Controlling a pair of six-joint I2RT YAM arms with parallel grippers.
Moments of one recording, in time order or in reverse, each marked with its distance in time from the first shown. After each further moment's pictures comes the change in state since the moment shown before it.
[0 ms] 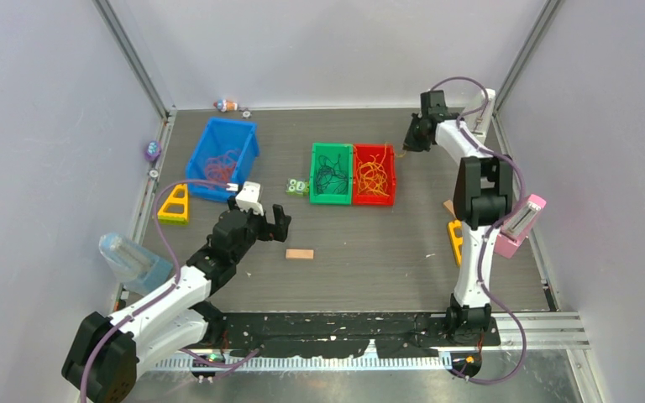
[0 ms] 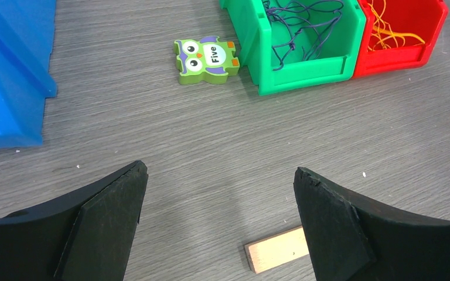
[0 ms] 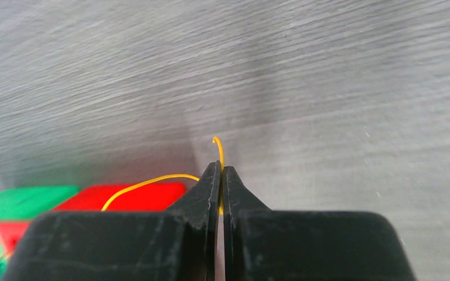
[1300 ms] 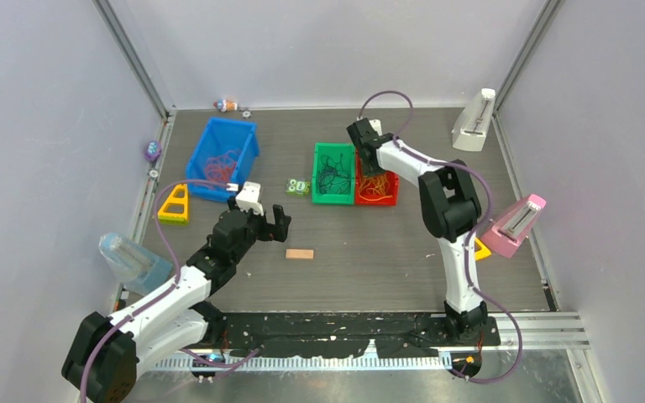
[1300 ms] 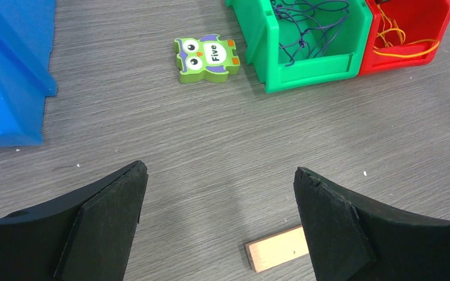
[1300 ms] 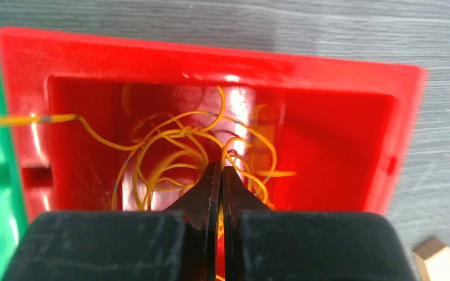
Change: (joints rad) left arm 0.000 0.000 0.000 -0.005 0.000 0.002; right arm 0.380 -0.112 -0.182 -0.065 0.513 -0.140
